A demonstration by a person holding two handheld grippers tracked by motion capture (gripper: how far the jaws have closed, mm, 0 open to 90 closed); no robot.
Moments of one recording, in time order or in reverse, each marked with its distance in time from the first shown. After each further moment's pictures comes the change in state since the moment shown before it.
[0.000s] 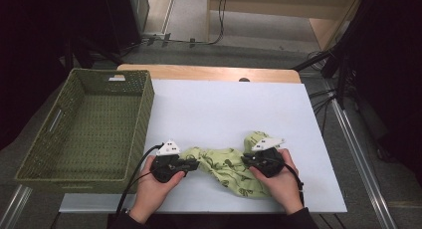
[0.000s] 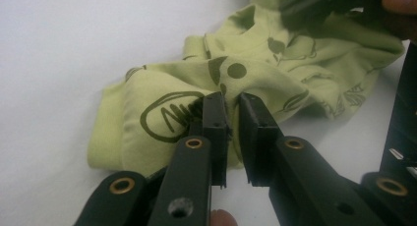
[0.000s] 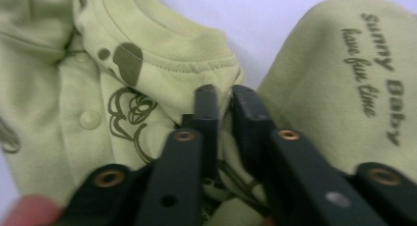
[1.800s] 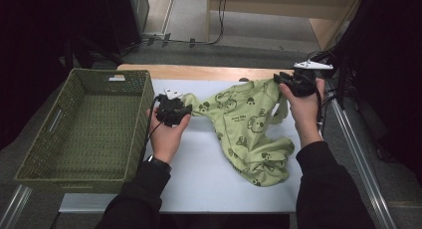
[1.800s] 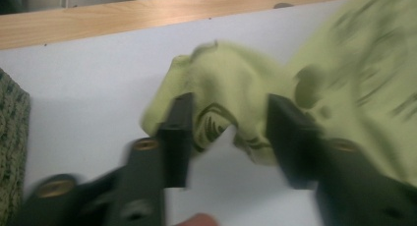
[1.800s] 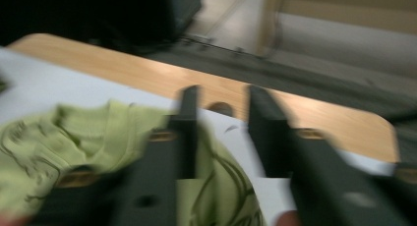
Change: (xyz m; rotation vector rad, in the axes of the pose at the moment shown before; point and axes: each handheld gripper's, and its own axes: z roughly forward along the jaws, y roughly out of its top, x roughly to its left) left arm 0.076 0.111 0.039 -0.126 0.503 -0.170; right arm -0.177 0.118 -0.034 -0.348 -0.290 0.269
